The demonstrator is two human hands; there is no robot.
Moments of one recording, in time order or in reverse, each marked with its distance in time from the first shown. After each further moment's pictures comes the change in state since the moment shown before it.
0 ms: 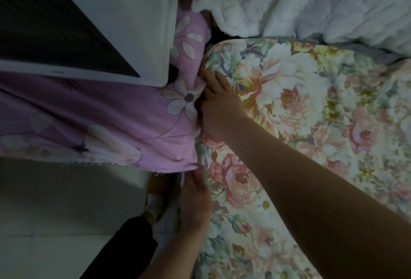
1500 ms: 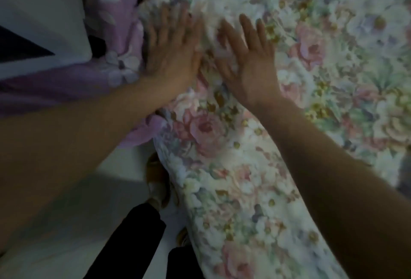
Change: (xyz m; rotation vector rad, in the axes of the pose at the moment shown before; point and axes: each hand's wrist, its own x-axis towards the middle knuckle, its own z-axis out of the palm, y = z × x) left_hand 0.104 0.168 0.003 0.754 -0.065 1.154; right_hand -0.136 0.068 0.030 0.436 0.515 0.649
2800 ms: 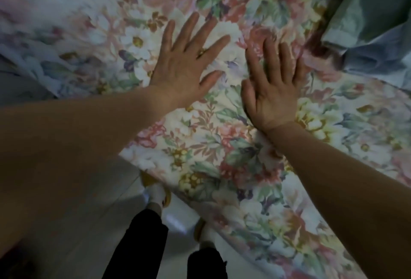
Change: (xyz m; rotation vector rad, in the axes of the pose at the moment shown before) left_hand -0.284 0.303 0.108 0.165 -0.139 0.765; right_hand -0.531 0.129 0.025 -0.309 0.167 0.517
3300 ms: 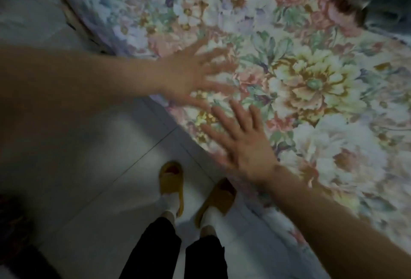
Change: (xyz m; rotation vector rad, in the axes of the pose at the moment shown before) left_hand -0.124 0.005 0.010 0.186 -0.235 0.626; right_hand -0.194 -0.084 -0.028 0.214 -0.193 -0.553
